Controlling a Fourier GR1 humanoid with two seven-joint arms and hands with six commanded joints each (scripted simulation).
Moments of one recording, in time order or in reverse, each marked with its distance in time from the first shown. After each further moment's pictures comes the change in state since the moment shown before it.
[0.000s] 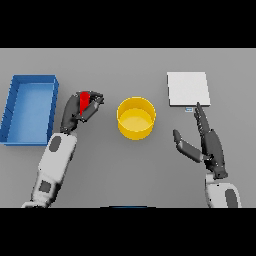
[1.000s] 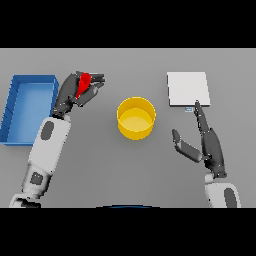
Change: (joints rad) left arm -0.082 0.089 -0.062 -0.158 -0.037 -0.112 0.111; right arm -0.006 -0.014 0.015 -0.005 0.062 -0.025 -0.053
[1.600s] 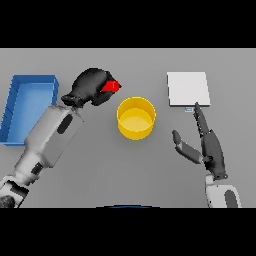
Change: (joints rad) left arm -0.159 0.140 -0.358 -0.033 -0.444 -0.133 0.180; right arm 0.021 0.002 0.003 -0.022 -0.014 0.017 0.039
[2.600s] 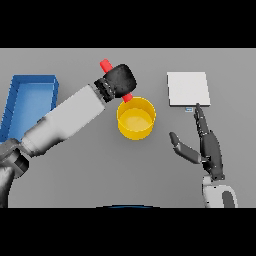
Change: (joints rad) left arm -0.371 0.041 -0.471 0.212 -0.477 -0.249 -0.211; right arm 0.007 0.037 -0.006 0.008 -0.010 -0.026 -0.006
